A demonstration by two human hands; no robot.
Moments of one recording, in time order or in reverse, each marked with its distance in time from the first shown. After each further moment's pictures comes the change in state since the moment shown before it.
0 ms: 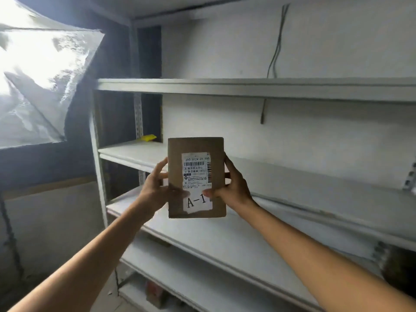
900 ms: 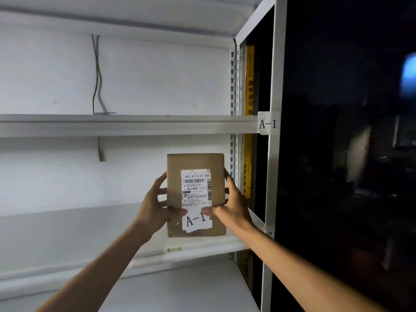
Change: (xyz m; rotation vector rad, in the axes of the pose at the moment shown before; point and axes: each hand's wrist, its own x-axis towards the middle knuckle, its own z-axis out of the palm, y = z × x) left_hand 0.094 0.031 0.386 -0.131 -0.558 0.093; right_hand -0.070 0.079 -0.343 -0.245 0.659 0.119
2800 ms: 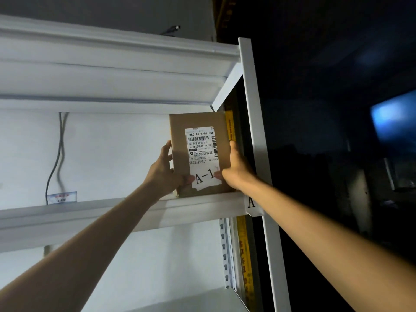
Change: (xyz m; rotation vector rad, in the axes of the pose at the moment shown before) left_hand 0.216 0.183 0.085 0.295 0.029 0.408; right_hand 0.247 -0.112 -0.122 -0.224 0.164 -0.149
